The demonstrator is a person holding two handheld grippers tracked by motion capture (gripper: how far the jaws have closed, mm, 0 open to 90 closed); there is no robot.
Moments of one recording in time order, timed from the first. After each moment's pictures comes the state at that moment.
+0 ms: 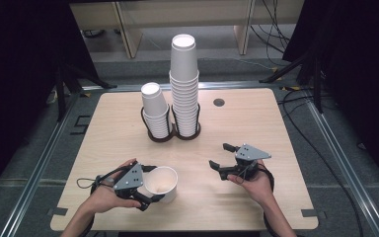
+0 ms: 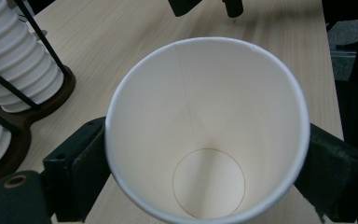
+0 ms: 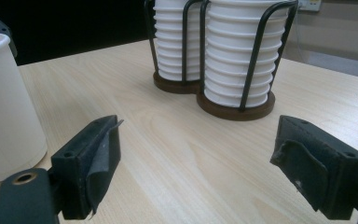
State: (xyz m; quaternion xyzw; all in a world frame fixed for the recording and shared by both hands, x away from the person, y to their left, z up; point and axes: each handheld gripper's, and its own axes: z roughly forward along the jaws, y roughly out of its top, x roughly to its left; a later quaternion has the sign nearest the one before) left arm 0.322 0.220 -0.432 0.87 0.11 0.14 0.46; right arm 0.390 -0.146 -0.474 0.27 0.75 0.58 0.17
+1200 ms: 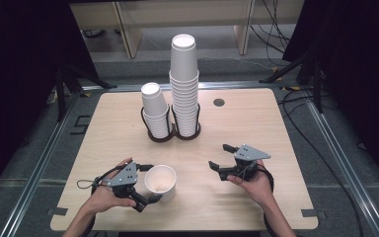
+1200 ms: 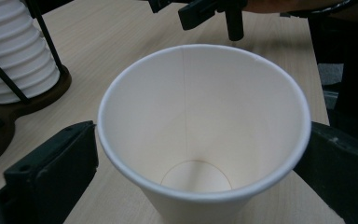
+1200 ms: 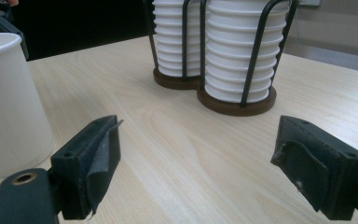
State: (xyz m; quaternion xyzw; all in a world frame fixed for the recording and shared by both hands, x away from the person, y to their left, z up) left arm 0.328 0.235 -0.448 0.83 0.15 0.11 0.53; right arm 0.391 -0.146 -0.474 0.27 0.76 0.57 0.18
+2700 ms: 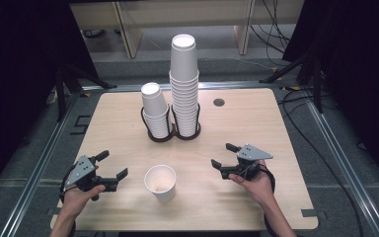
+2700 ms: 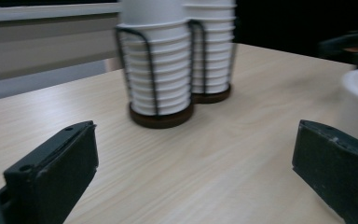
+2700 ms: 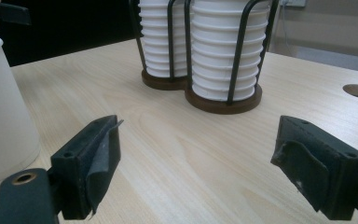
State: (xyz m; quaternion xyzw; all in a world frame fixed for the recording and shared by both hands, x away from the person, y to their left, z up) left arm 0.340 0.336 -0.468 0.68 0.36 0.29 0.56; right arm 0.391 -0.151 -0.477 0.29 0.75 0.57 0.18
